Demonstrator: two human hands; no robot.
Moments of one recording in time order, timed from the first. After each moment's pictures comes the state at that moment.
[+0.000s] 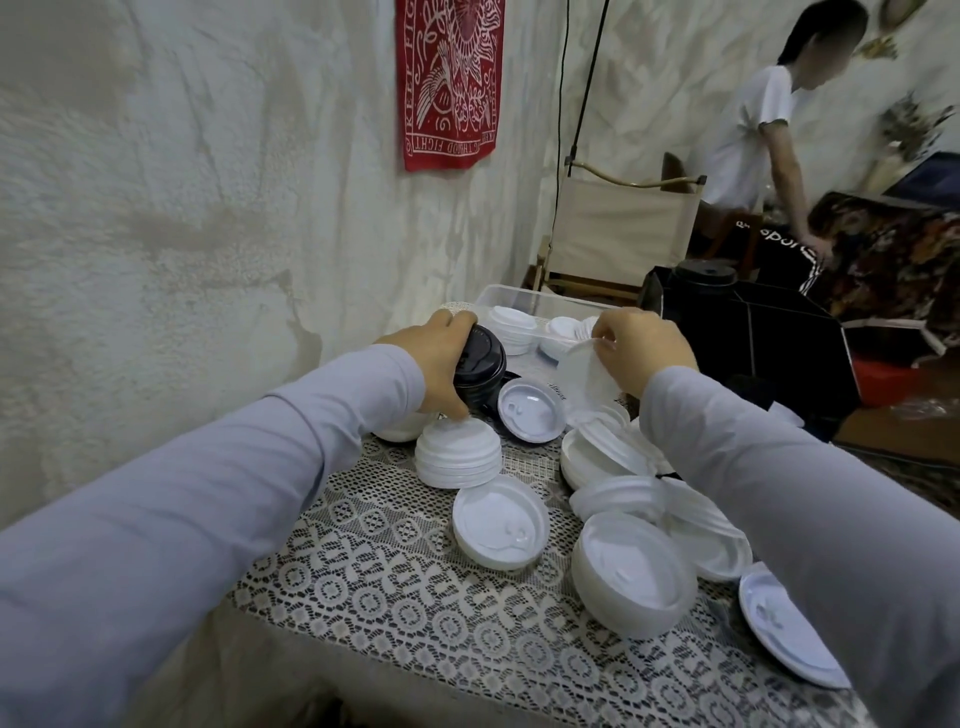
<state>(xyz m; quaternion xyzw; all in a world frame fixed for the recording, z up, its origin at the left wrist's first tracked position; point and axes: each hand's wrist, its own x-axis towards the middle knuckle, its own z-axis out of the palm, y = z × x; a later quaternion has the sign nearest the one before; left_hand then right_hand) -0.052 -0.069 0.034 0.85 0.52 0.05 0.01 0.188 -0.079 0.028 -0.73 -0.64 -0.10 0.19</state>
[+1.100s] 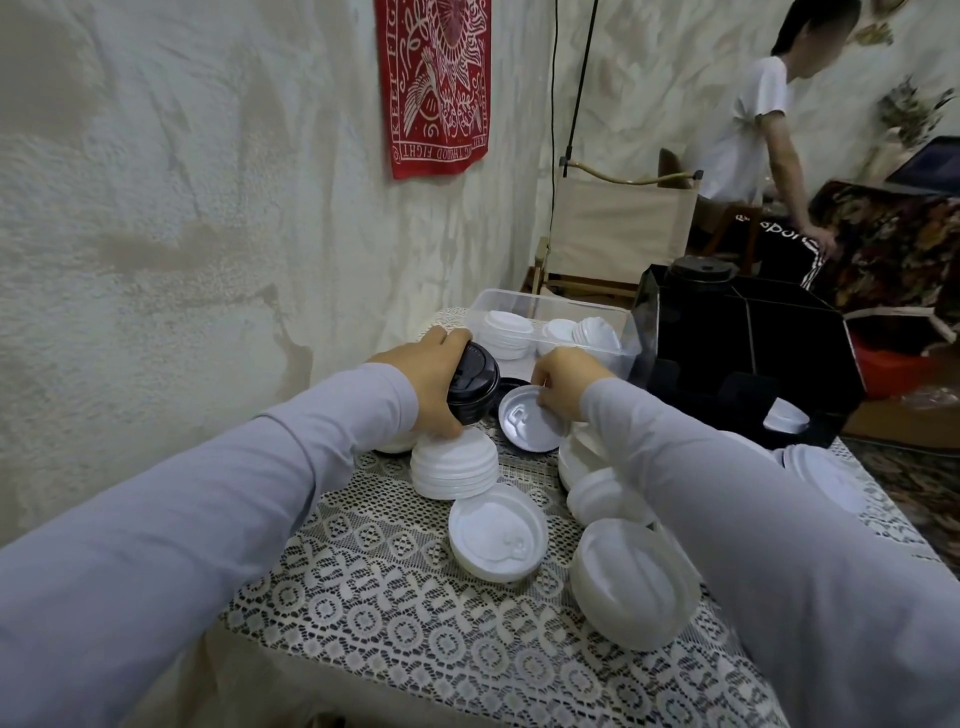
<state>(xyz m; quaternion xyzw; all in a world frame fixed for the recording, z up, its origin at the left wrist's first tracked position) -0.051 -0.064 0.024 0.86 0.52 0.04 0.01 0.149 -0.047 -0.005 -0.71 -0.70 0.04 0.06</state>
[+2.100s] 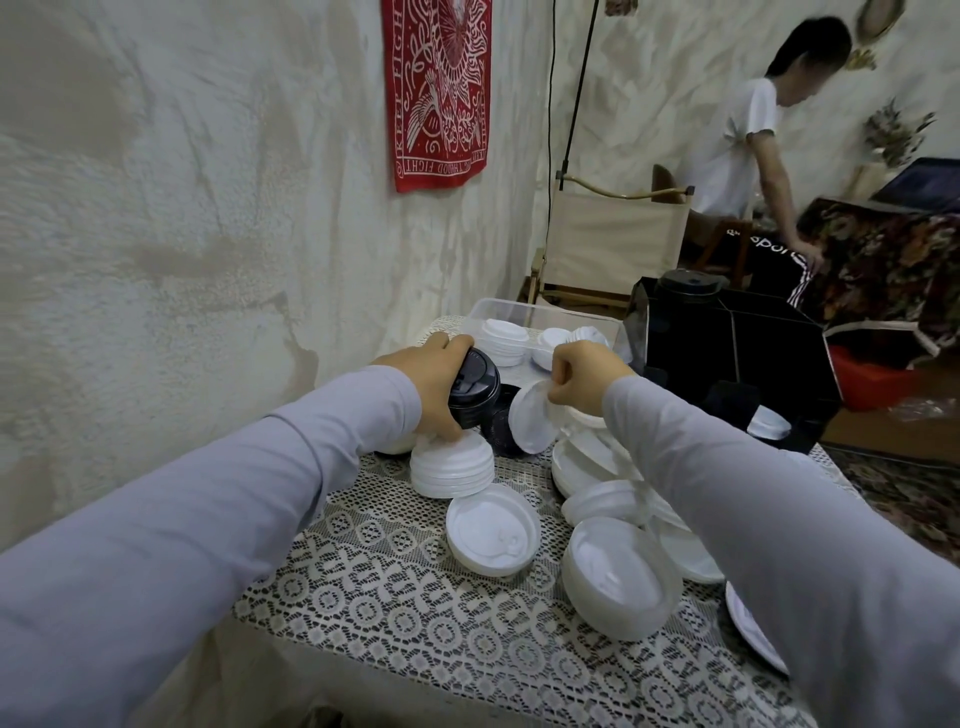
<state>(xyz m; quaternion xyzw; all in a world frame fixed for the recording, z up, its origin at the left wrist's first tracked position) -0.050 -0.075 0.032 0.86 0.52 0.04 0.00 0.167 -0.071 0.016 -0.70 -0.69 0.08 0.17</state>
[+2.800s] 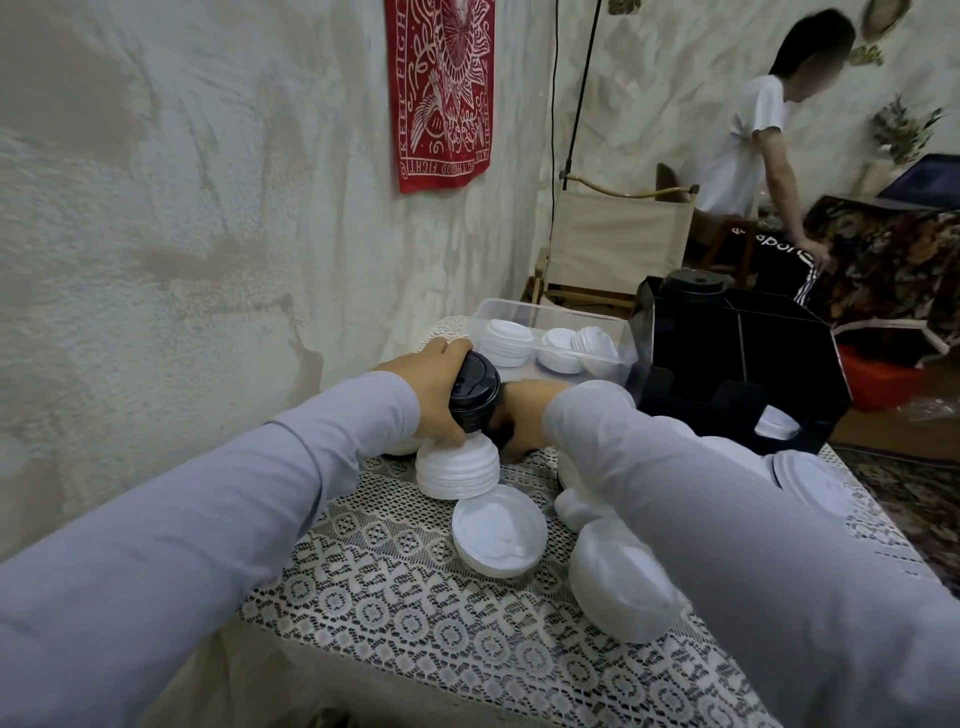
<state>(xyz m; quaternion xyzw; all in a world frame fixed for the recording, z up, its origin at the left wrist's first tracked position) -0.054 -0.072 0.028 0.85 0.52 0.04 0.03 0.105 -0.076 0.007 -0.60 -0.80 0.02 -0.11</state>
